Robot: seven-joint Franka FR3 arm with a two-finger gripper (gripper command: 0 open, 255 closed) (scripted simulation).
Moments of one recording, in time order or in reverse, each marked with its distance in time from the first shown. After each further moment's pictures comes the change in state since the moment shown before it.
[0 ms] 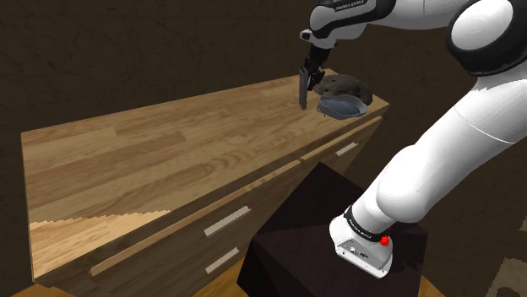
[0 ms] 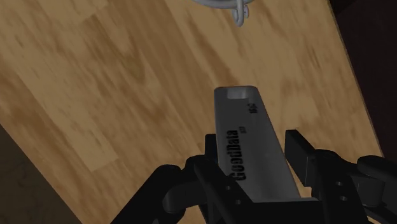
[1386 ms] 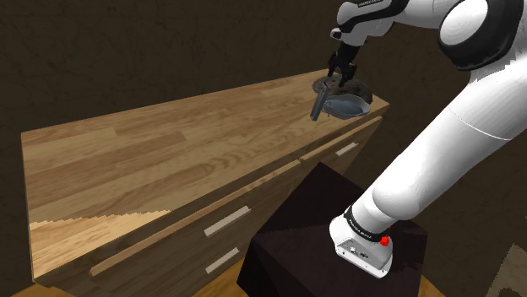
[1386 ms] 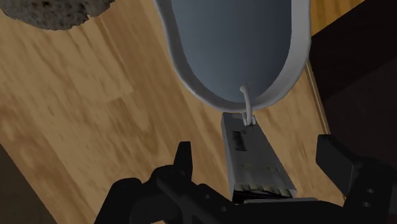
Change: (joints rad) arm -0.111 0.042 -0.132 0.091 0.007 -0.054 -0.342
